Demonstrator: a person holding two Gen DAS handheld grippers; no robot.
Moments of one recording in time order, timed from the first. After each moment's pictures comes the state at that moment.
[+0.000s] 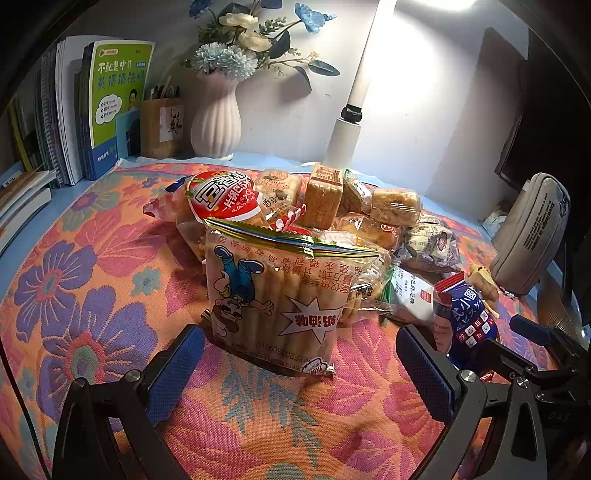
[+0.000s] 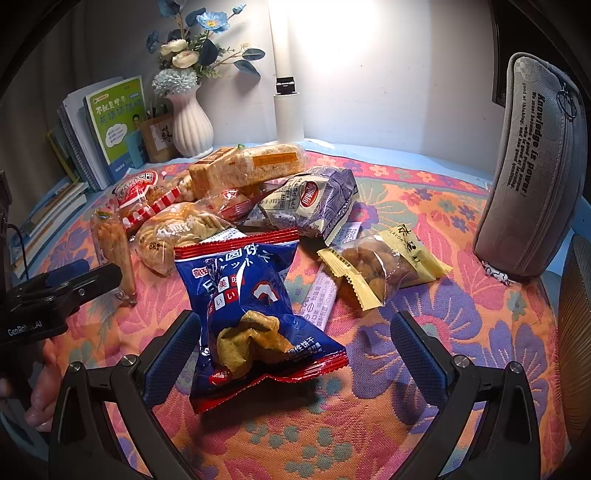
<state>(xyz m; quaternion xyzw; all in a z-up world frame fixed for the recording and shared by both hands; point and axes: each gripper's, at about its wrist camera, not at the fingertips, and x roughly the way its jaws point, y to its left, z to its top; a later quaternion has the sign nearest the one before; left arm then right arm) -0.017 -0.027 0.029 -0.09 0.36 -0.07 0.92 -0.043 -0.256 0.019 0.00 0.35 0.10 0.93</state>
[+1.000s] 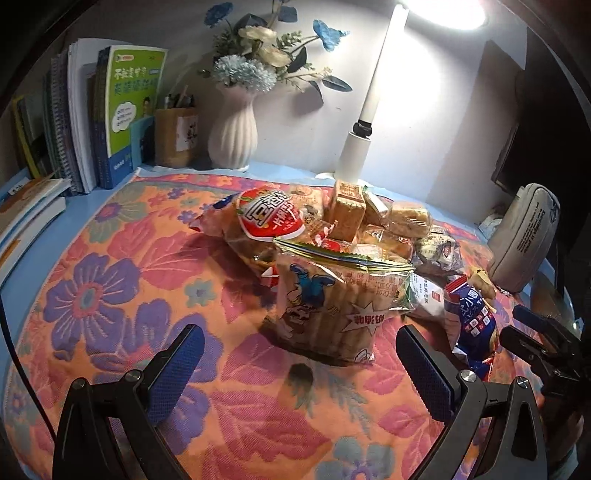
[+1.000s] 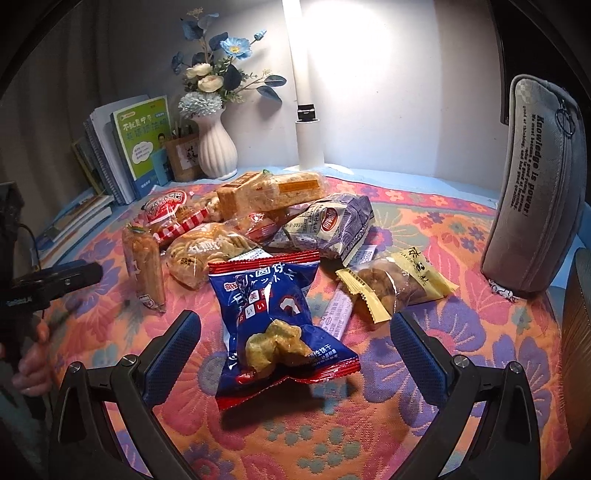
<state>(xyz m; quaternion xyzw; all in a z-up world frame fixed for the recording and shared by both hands) -0.019 0.014 0.043 -0.08 0.37 -0.09 0.92 -0.055 -0.268 0.034 0.04 0.32 0.15 0.94</state>
